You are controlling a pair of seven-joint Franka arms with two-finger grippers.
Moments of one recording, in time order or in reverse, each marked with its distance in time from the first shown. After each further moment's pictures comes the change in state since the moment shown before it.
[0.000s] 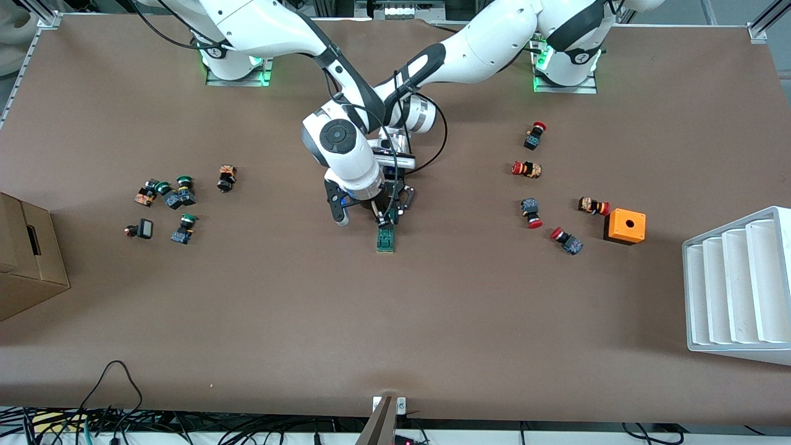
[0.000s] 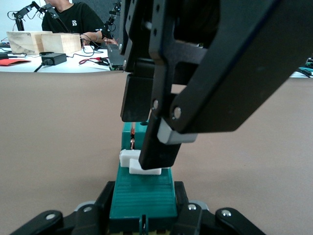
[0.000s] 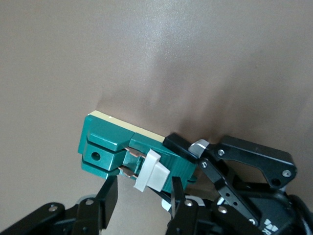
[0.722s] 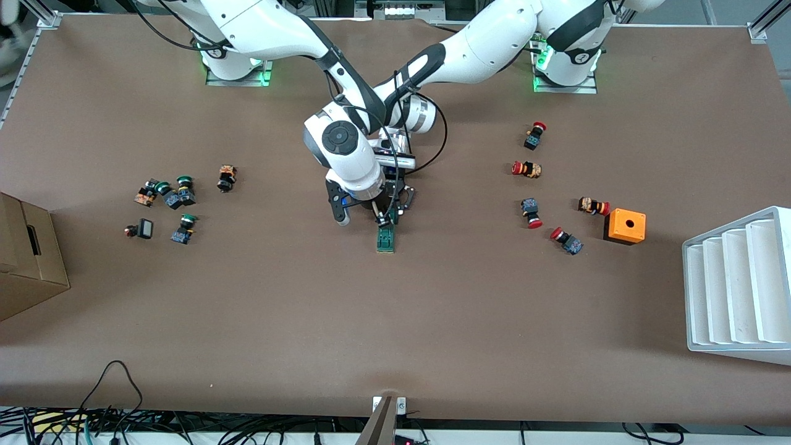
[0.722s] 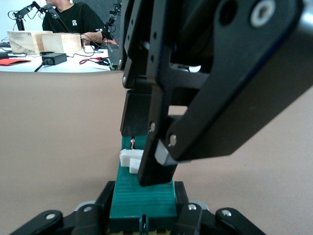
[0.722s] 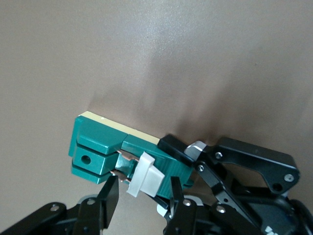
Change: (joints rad) left arm 0.000 0.001 0.000 0.000 0.000 -0.001 -0.004; right arm 0.006 0.018 0.000 -0.002 -0.003 0.017 0.008
